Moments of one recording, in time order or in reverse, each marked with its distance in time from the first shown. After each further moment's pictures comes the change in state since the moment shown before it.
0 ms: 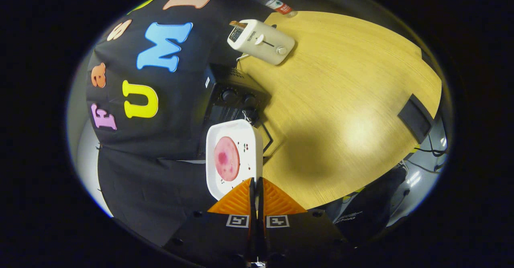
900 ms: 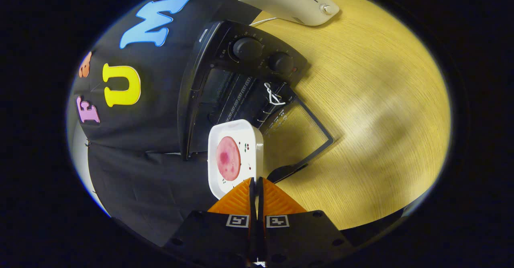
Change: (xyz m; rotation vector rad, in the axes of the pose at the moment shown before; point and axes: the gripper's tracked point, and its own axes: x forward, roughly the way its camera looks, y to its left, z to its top) arm 0.173 0.050 0.002 0.041 0.087 -0.047
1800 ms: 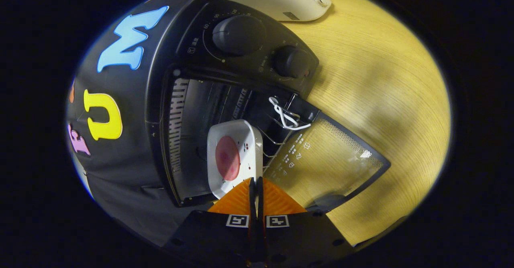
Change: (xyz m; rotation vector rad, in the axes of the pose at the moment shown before) arm 0.085 0.027 0.051 0.169 -0.186 -0.046
